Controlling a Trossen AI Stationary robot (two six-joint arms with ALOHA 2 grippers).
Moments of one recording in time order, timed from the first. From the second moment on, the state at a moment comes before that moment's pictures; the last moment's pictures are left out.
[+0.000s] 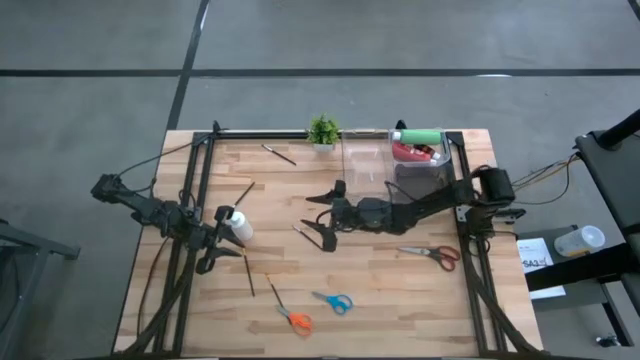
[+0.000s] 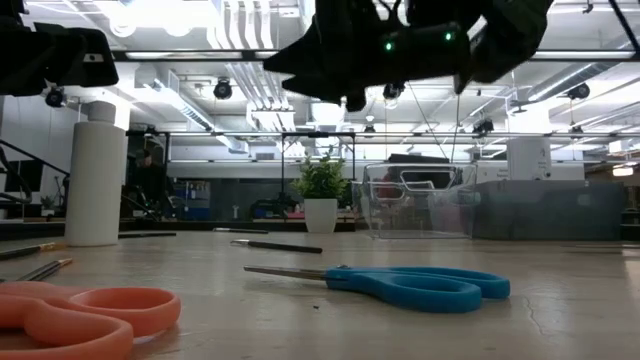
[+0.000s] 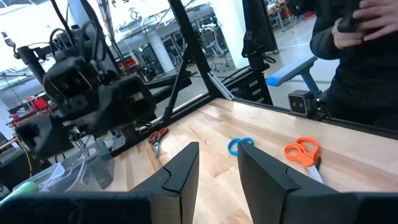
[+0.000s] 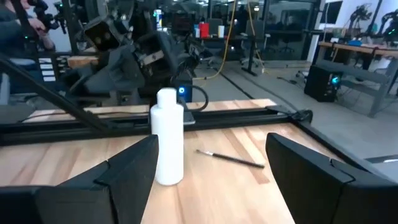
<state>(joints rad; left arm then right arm) -0.44 0.04 0.00 0.02 -0.03 0.42 0.09 1.84 0.90 0.91 0.29 0.03</state>
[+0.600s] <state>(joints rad) -0.44 0.04 0.00 0.02 -0.03 0.42 0.13 2.27 1.15 1.16 0.33 0.04</state>
